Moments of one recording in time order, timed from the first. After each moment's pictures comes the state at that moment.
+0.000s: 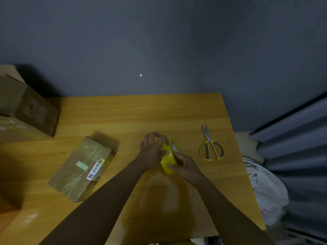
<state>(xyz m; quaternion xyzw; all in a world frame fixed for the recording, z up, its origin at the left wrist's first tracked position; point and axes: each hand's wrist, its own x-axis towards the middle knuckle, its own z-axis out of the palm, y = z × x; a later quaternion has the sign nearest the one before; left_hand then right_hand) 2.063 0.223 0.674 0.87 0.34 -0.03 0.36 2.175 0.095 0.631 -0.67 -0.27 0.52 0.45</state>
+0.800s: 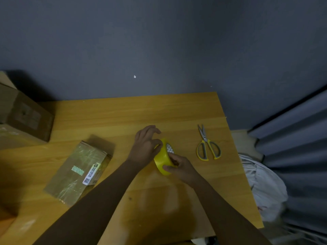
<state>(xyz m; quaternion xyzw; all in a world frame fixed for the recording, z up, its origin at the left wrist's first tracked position) 2.064 0.245 0.660 0.95 0.22 0.14 0.17 2.180 0.096 0.625 -0.68 -0.29 0.53 0.42</state>
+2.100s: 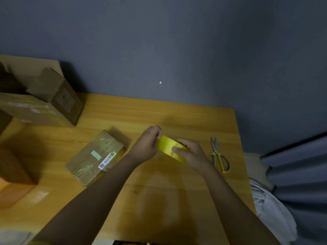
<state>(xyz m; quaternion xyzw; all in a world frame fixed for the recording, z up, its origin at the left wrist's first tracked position) 2.028 0.248 0.703 0.84 0.29 0.20 0.41 2.189 0.135 0.711 -0.68 -0.42 0.45 0.40</state>
